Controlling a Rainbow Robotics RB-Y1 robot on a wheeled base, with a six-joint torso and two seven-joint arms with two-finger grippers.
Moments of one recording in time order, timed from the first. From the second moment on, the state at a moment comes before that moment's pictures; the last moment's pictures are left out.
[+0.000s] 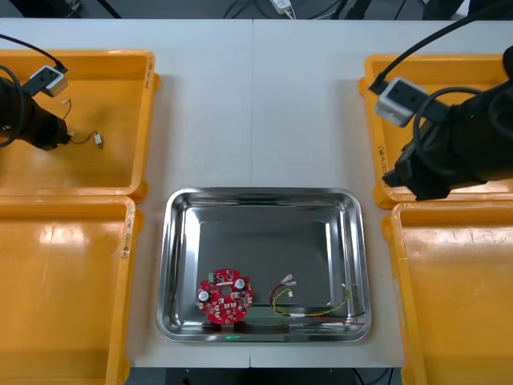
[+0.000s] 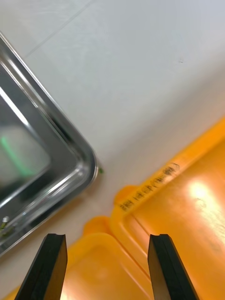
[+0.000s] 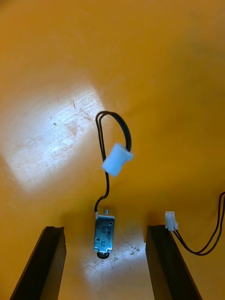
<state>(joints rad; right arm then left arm) -0.53 -0.65 -0.01 -2.26 -0.90 1.92 1.78 -0.78 0.86 -0.23 -1.06 0.85 1.17 -2.05</state>
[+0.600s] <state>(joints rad) -0.71 -0.75 -0.17 -1.86 -0.82 1.92 1.99 -0.78 0.86 -0.22 -1.02 0.89 1.13 -2.05</state>
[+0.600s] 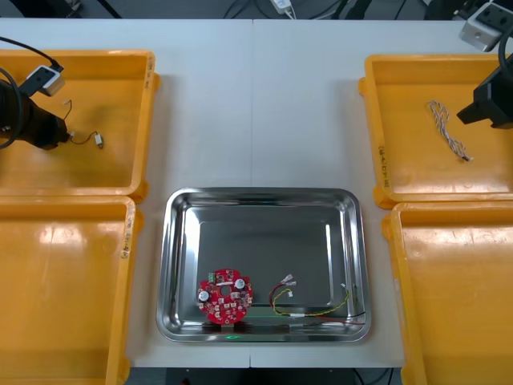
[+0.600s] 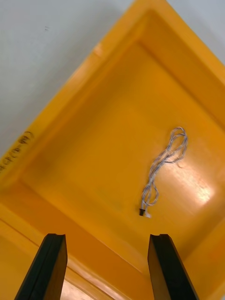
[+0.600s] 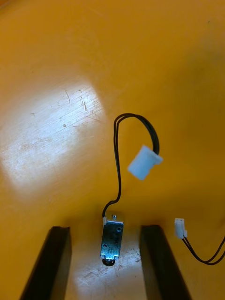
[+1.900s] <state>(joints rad) -0.82 -0.74 -0.24 -1.32 -0.62 1.65 2.10 -0.78 0.94 -0.21 -1.40 0.91 1.58 -1.98</state>
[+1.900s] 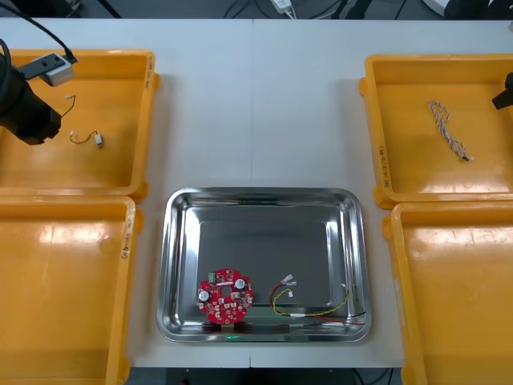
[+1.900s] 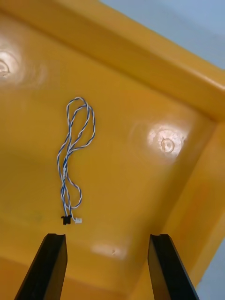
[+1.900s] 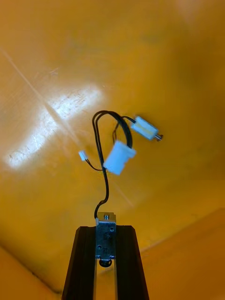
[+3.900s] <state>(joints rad) -0.74 -0.60 -0.19 -1.10 -0.66 1.27 2.11 -0.66 0.50 -0.37 -2.00 0.47 1.91 -0.84</state>
